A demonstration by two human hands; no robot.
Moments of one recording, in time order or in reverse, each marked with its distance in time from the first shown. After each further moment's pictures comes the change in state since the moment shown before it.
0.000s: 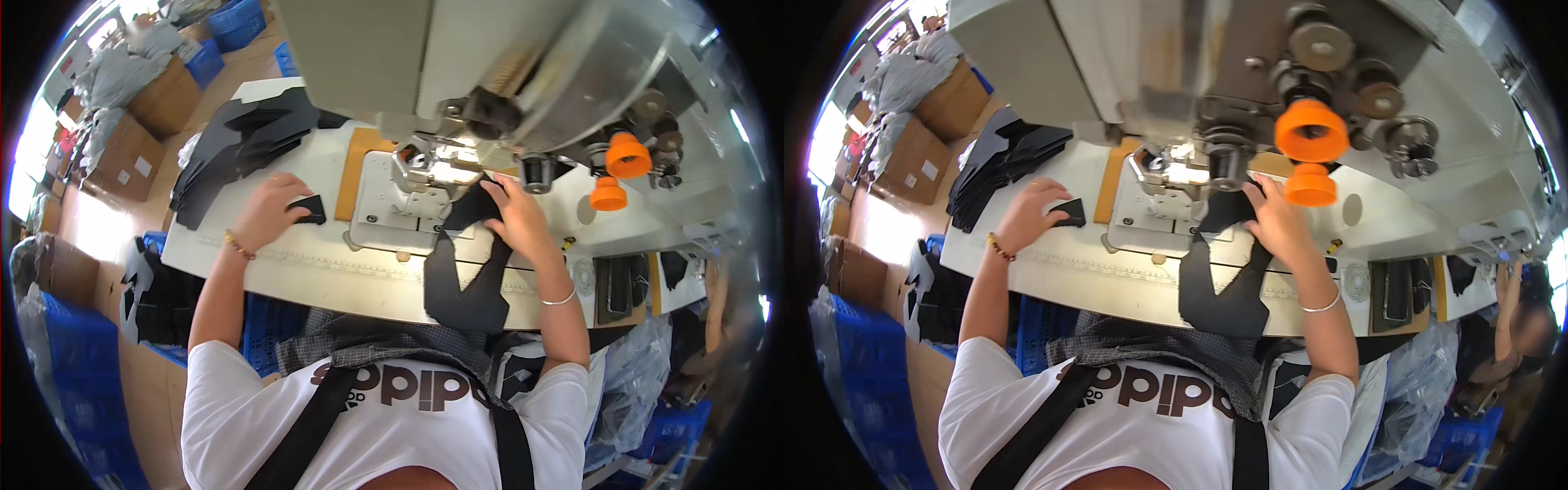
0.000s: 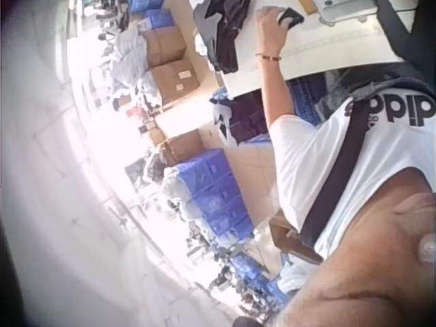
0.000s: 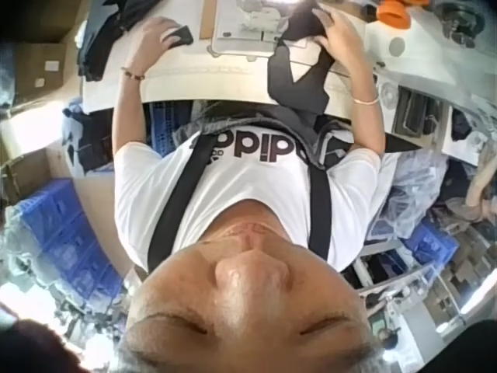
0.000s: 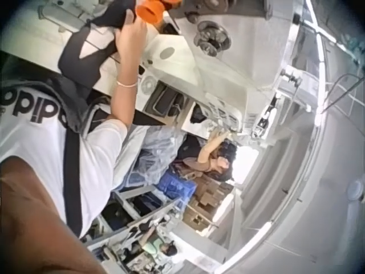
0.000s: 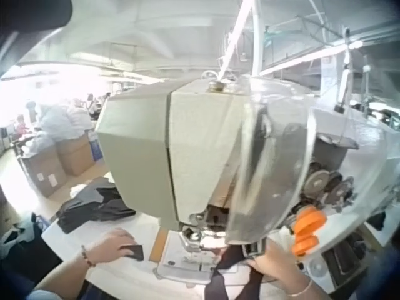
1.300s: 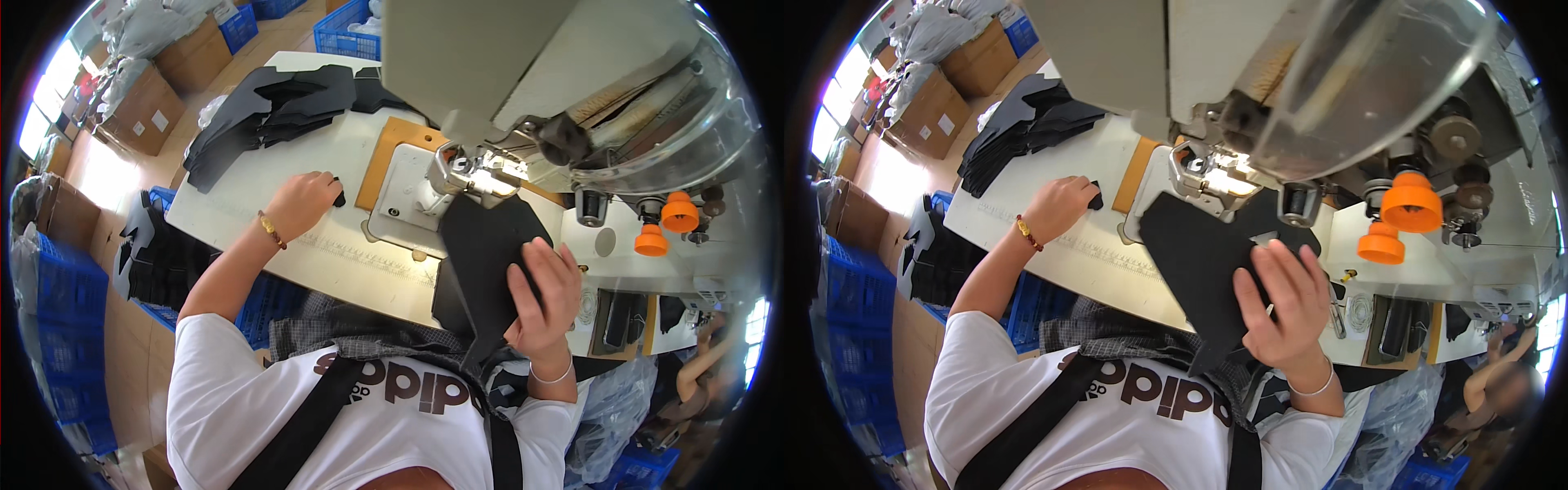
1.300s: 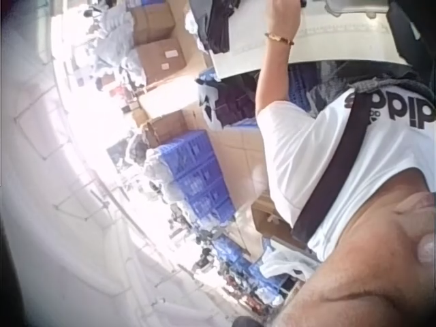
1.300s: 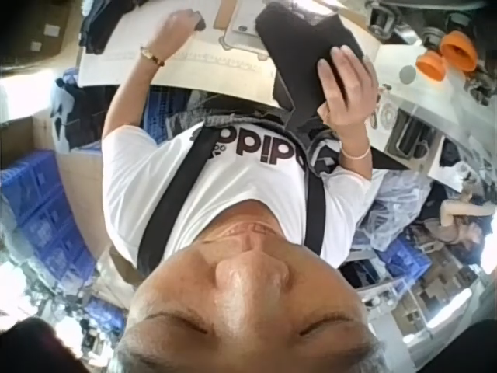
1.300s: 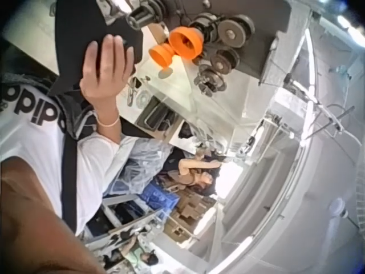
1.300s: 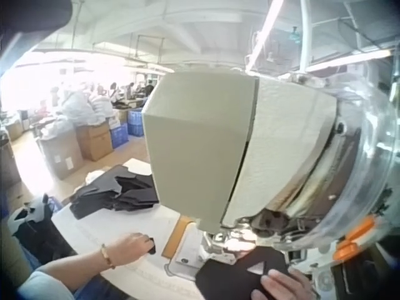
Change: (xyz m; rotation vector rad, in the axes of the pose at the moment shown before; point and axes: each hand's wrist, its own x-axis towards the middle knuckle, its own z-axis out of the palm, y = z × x) left_hand -0.008 0.013 0.033 0.455 -0.111 0.027; right_hand -0.046 -0.109 -0.083 -0.033 0.523 -0.406
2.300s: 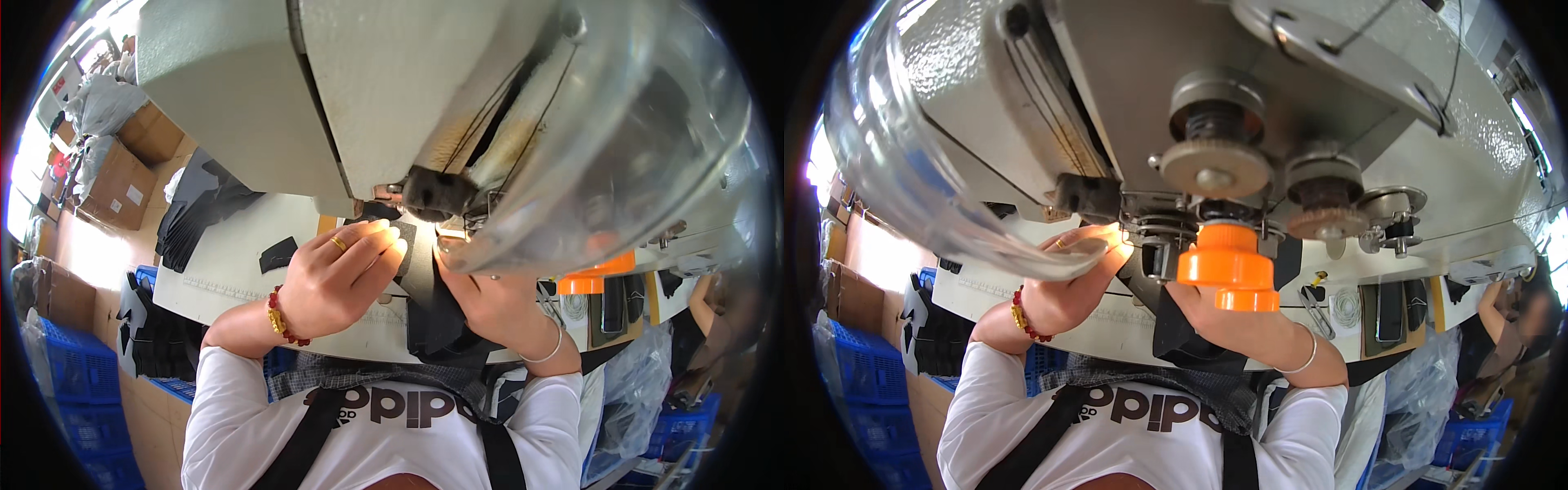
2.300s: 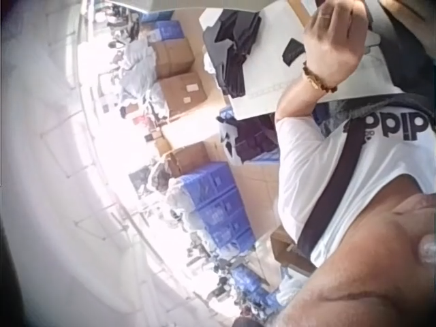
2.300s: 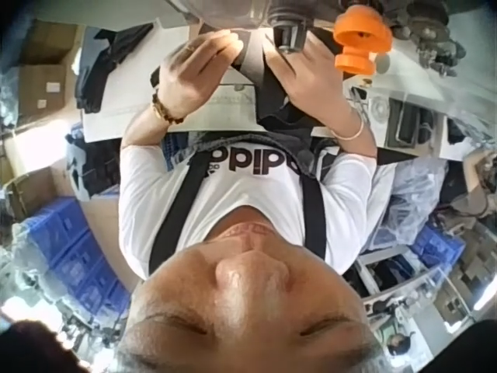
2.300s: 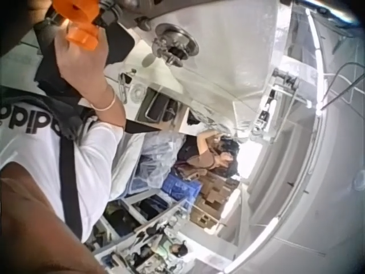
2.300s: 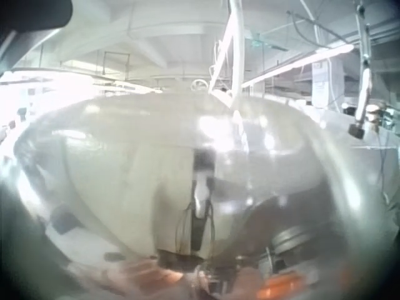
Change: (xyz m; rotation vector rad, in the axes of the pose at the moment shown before) left_hand 0.071 0.115 -0.110 -0.216 0.683 0.498; right_hand 0.035 0.029 0.021 -0.284 -0.175 -0.077
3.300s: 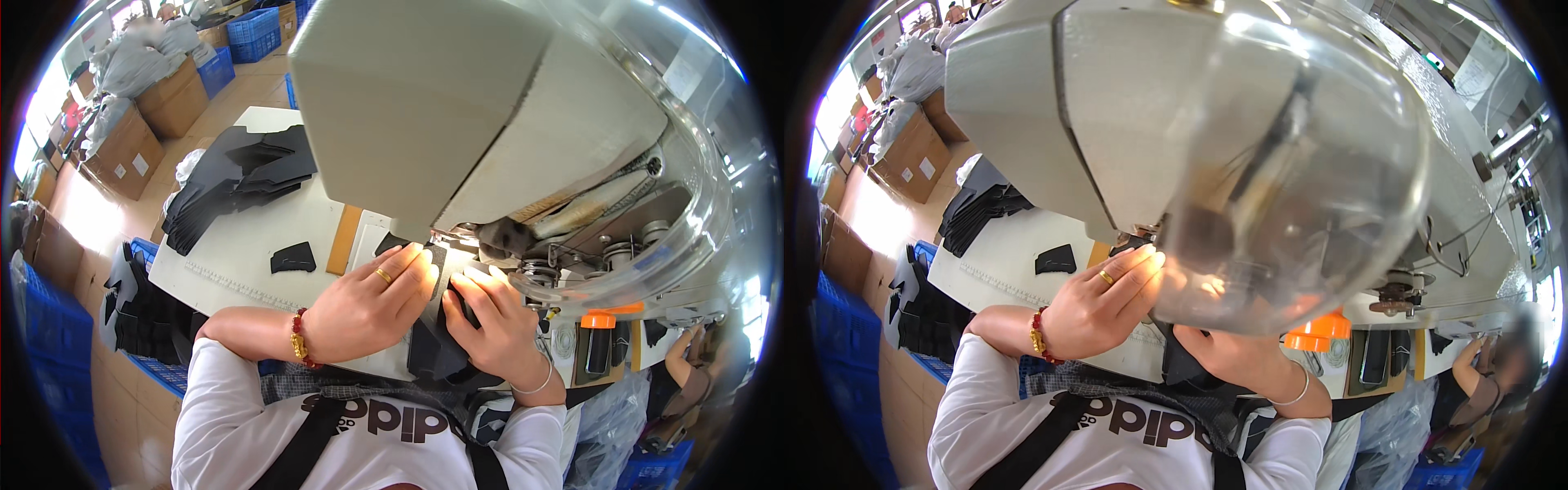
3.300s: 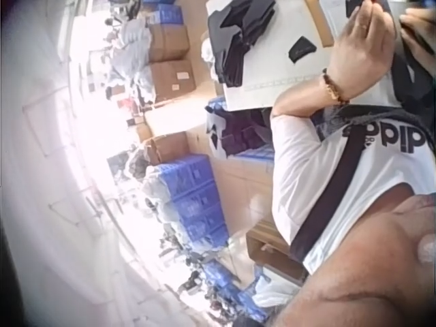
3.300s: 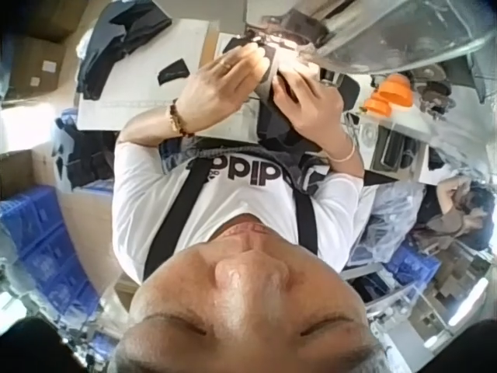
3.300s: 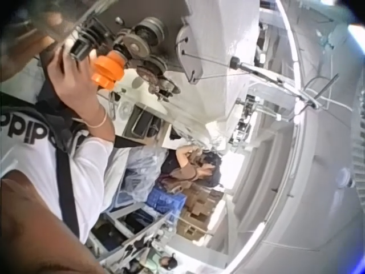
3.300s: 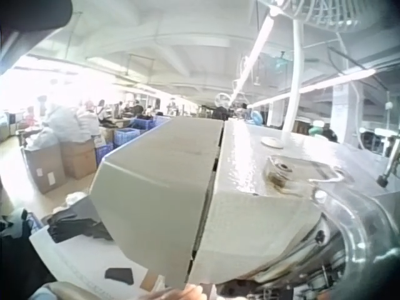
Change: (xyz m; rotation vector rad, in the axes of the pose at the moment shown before) left_hand -0.007 0.018 -0.009 0.084 -0.100 -0.056; right_hand 0.017 -0.011 -0.003 0.266 0.089 0.024
